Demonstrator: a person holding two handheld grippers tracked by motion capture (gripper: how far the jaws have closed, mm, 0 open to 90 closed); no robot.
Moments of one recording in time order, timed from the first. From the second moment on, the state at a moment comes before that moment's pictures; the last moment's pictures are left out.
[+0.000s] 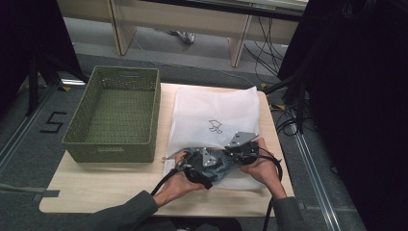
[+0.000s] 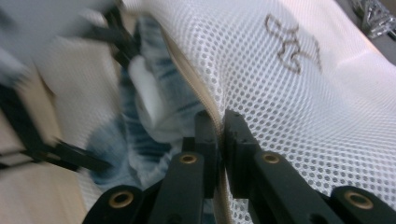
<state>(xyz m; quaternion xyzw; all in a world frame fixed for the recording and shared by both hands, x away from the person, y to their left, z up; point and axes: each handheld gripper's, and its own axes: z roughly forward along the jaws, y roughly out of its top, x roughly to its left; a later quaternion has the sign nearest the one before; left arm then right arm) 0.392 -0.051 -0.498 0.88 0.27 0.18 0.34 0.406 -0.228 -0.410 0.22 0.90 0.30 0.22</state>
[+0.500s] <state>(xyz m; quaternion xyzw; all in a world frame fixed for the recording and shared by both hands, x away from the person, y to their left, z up) 0.431 -0.058 -0.483 0.84 0.30 0.28 0.36 0.405 -0.234 -0.391 0.23 0.89 0.33 0.19</state>
